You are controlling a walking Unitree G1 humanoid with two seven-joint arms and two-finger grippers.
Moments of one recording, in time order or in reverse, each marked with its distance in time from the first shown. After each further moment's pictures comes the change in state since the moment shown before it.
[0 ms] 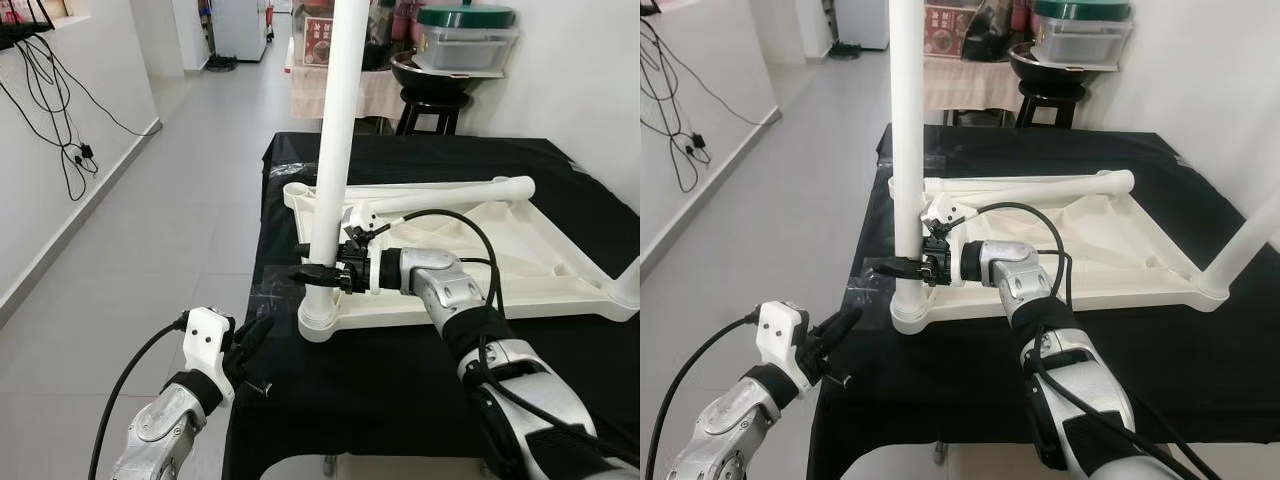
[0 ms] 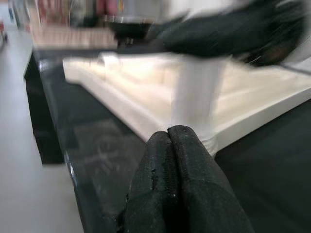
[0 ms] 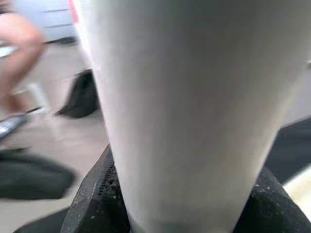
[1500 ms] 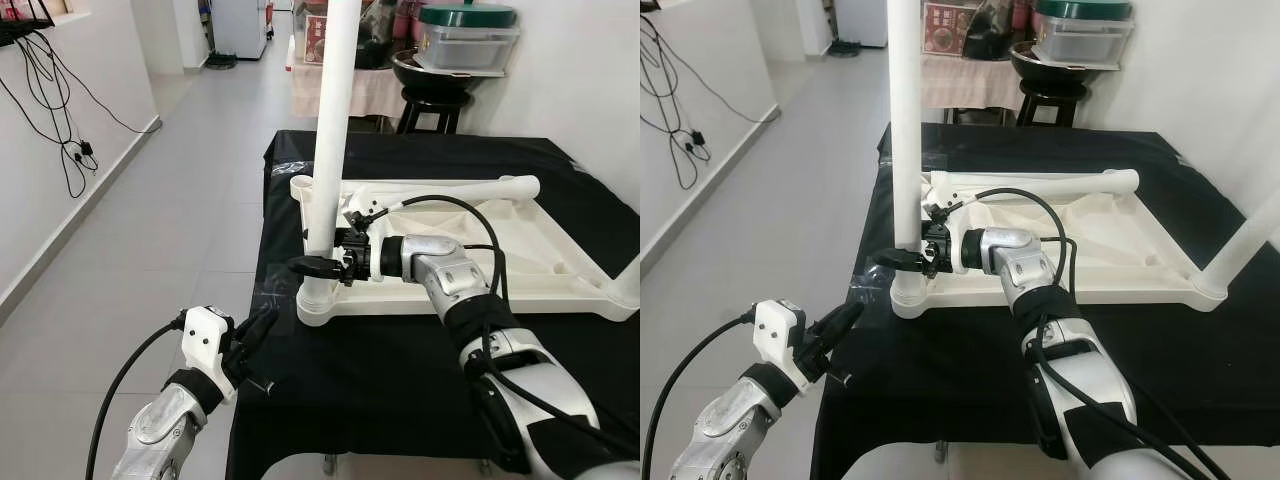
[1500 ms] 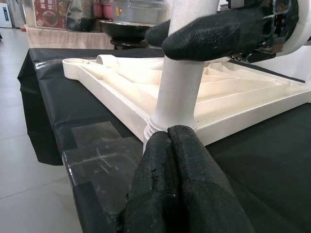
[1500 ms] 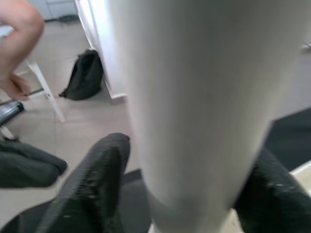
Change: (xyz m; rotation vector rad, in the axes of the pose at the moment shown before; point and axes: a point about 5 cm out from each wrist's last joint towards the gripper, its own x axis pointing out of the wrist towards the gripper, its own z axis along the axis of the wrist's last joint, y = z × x) left arm 0.002 -0.003 -0.001 -0.032 -0.032 -0.016; right arm -0.013 -0.013 0.026 -0.093 0.048 0.155
